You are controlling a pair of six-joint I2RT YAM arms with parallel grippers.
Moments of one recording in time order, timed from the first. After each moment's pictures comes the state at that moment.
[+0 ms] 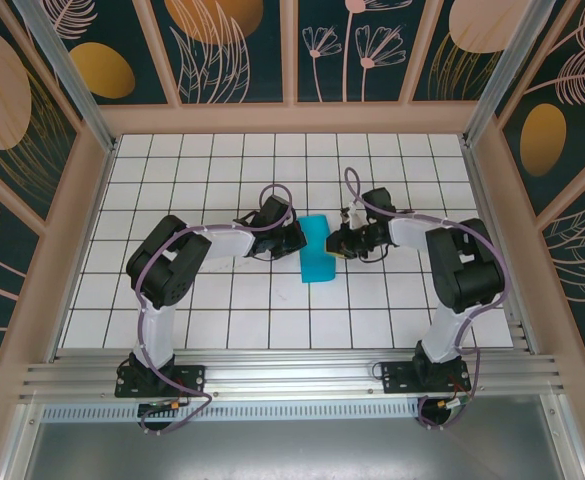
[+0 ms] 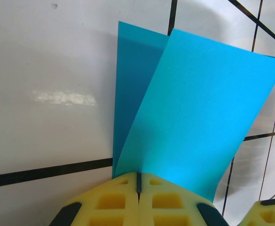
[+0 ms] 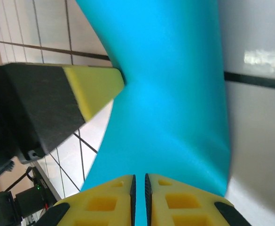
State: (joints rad) left arm -0.66 2.03 1.15 0.00 0.26 -1.00; right arm 0.32 1.79 0.94 -0.29 -0.76 0.43
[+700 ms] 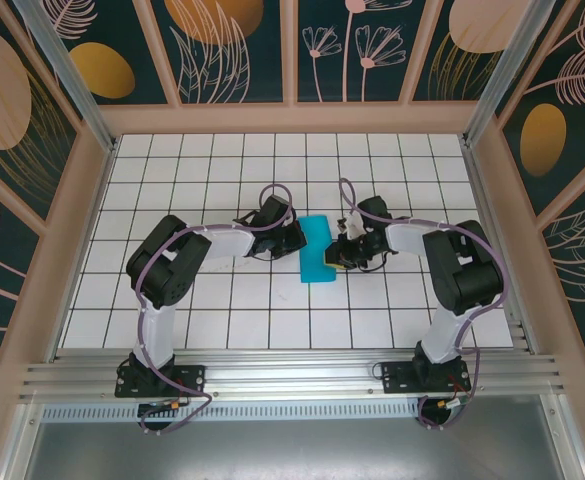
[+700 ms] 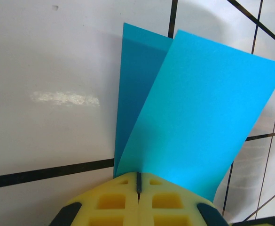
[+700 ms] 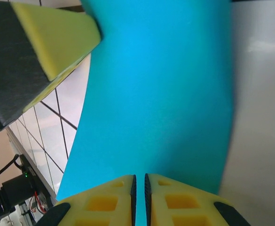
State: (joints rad) left arm -0.66 2.03 1.15 0.00 0.26 -1.00; right arm 0.36 1.78 0.89 -0.32 -0.74 0.42
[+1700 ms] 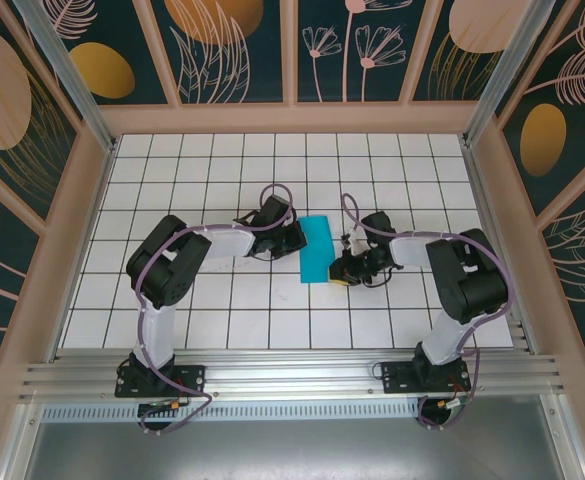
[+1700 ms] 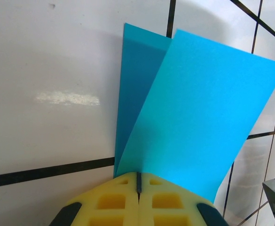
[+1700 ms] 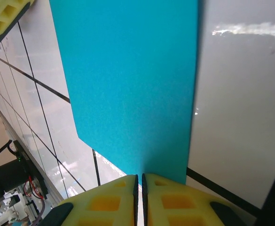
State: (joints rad) left arm -0.66 2.03 1.15 -0.01 0.26 -0.98; right arm 0.36 1.72 0.74 -0.28 -0.75 0.43
